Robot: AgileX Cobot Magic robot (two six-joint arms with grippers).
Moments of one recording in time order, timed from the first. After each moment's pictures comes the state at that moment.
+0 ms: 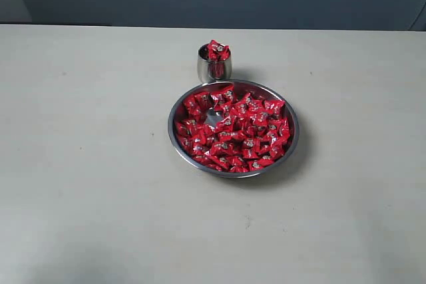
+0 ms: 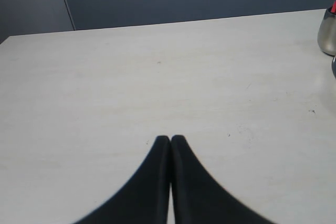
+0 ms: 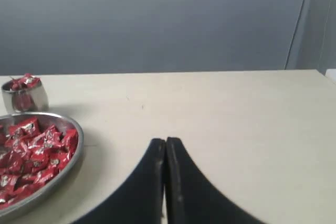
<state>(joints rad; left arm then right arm) 0.12 0.00 0.01 0.03 0.34 0.03 0.12 0.01 -0.01 0.21 0.24 -0.16</state>
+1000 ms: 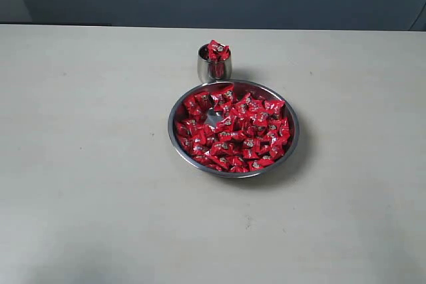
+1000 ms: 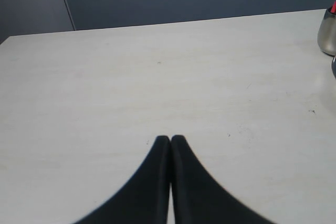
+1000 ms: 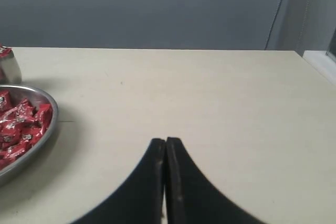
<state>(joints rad) 0.12 0.00 0.01 0.03 0.34 0.03 0.06 0.00 0.00 0.15 0.31 -0.16</state>
